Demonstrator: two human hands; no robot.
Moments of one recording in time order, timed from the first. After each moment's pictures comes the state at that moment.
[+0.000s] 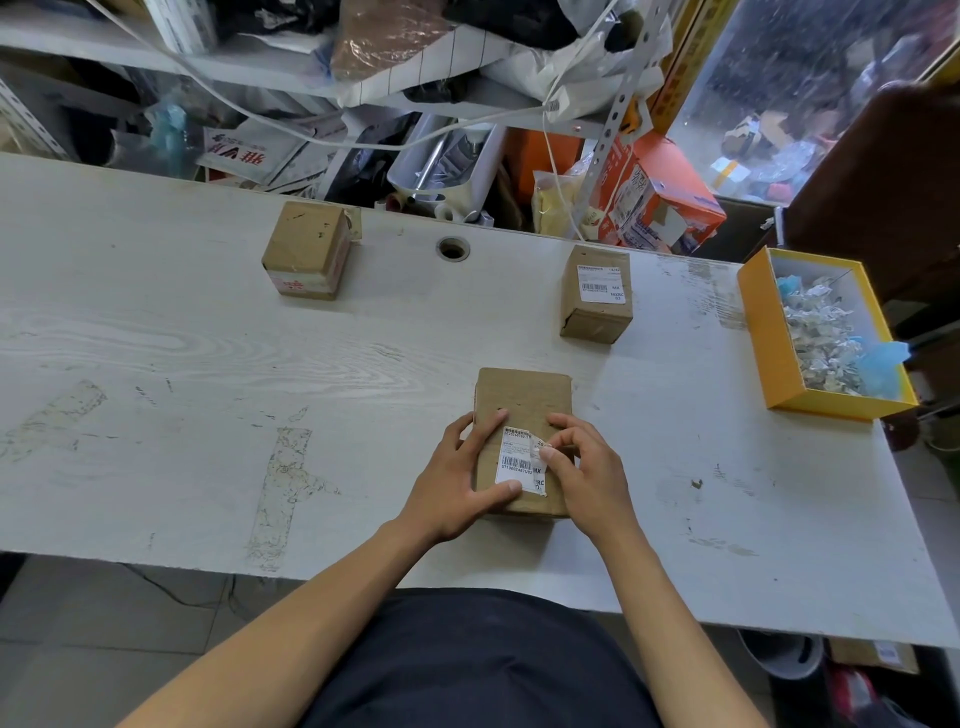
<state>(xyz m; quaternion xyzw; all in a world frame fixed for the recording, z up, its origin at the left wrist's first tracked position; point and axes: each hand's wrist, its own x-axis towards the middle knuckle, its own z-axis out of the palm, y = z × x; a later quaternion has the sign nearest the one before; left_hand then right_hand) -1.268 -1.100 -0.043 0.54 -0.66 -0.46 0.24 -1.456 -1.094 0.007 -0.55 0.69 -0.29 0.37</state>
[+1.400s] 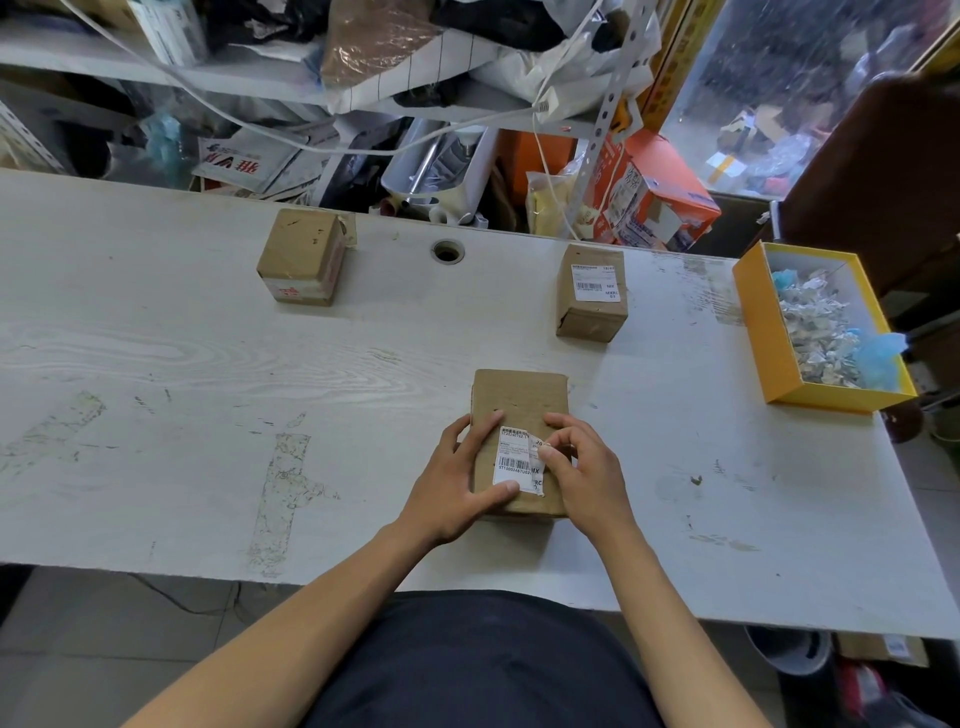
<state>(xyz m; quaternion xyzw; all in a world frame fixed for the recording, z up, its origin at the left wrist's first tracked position) -1.269 -1.099 -0.044 0.53 -0.66 -0.47 0.24 -1.461 -1.094 -0.002 -0.54 0.68 -0.30 0.38</state>
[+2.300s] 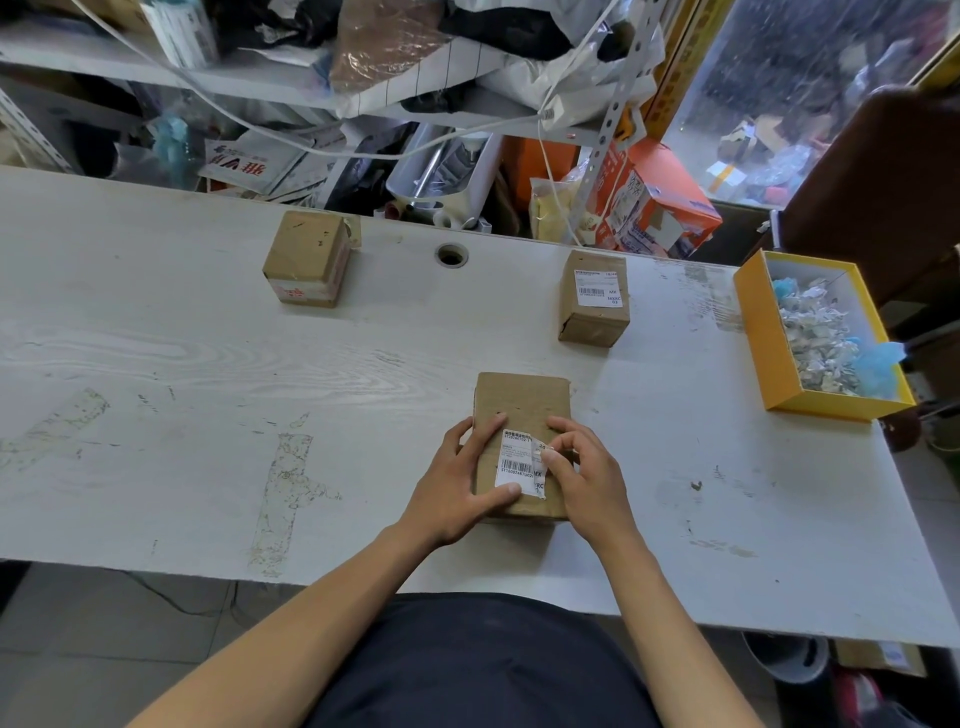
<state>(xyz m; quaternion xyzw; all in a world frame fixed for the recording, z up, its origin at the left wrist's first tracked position) -1.268 -1.100 -0.045 0.54 -0.66 -0.47 0.23 -1.460 -1.092 0.000 -0.54 0.68 -0.30 0.38</state>
